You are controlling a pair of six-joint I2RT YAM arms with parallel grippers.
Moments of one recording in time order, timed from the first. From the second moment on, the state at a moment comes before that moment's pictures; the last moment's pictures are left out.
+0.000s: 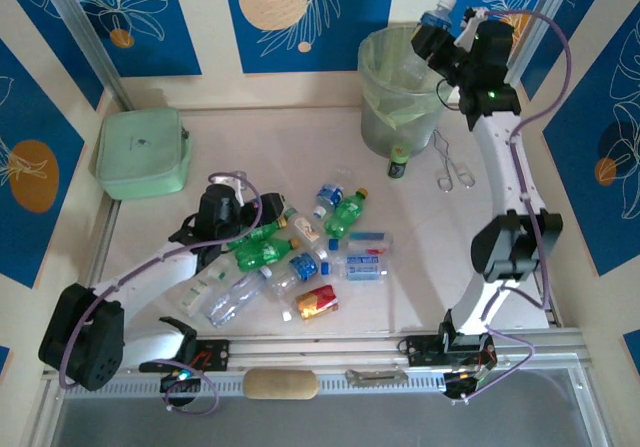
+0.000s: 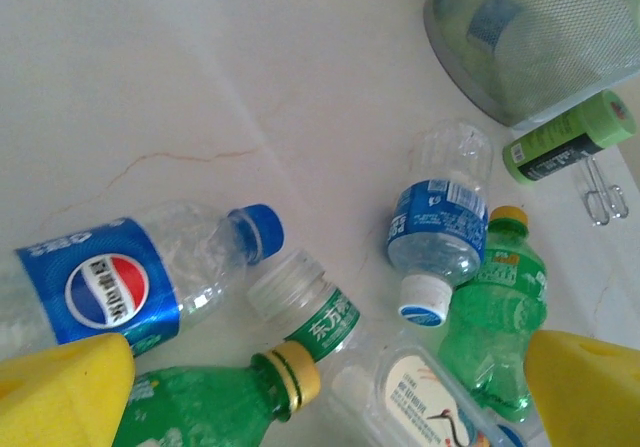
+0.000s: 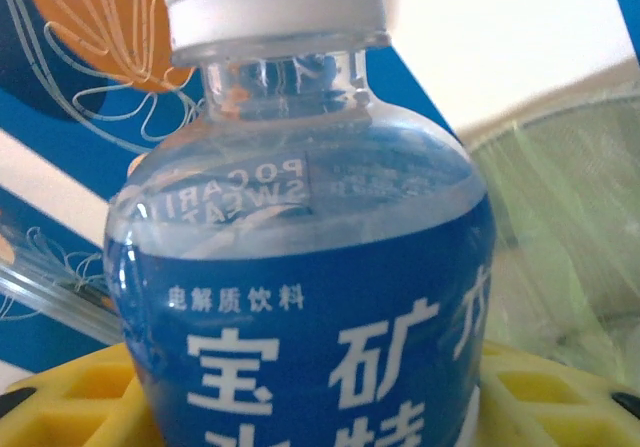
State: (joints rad) left arm -0.46 1.19 0.60 0.06 0.06 -0.60; right arm 0.01 1.81 1.97 -0.29 -0.38 0.64
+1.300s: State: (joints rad) left arm -0.46 1.06 0.54 -0.03 0.00 -0.57; right arm 0.04 2.30 2.59 -0.72 -0.25 0.48
